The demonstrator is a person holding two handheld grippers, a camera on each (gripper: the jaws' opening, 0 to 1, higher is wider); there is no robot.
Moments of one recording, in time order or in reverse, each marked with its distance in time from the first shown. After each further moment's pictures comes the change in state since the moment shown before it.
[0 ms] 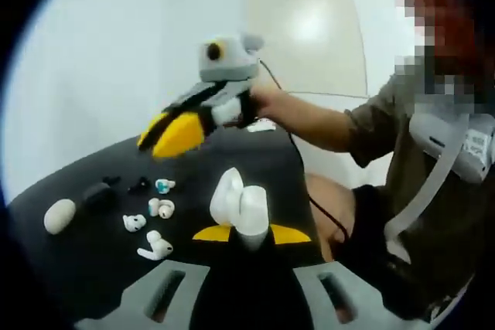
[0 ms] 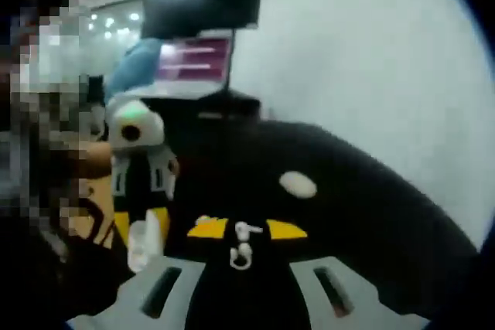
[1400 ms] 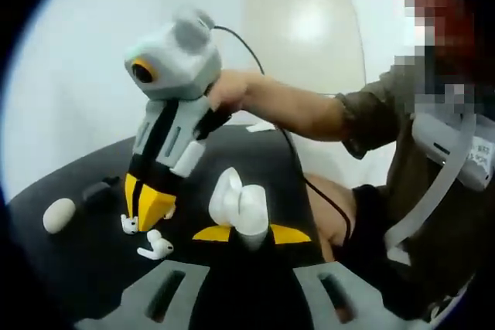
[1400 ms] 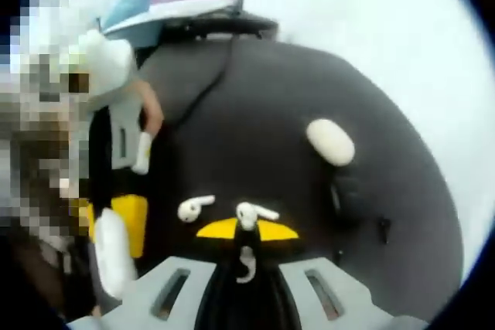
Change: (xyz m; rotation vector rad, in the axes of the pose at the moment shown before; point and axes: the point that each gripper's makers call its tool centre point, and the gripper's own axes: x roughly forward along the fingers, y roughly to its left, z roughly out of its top) left arm -0.003 0.002 -0.001 -0.007 -0.003 -0.005; right arm 0.046 -0.001 -0.032 0.101 0.346 0.026
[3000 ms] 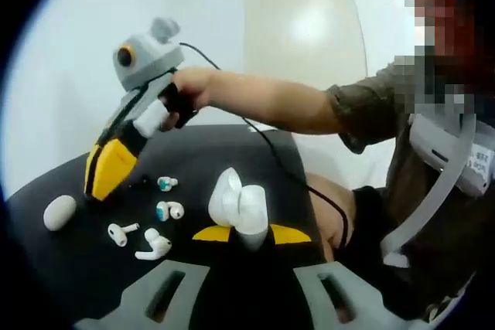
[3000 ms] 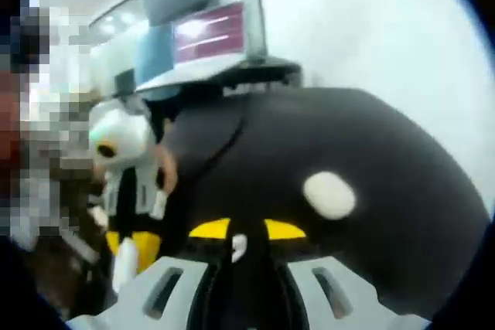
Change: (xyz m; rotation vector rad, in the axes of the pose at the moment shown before) left arm 0.002 0.001 0.001 -0.015 0.002 0.006; right arm -0.008 -0.004 0.039 -0.083 -0.203 0.351
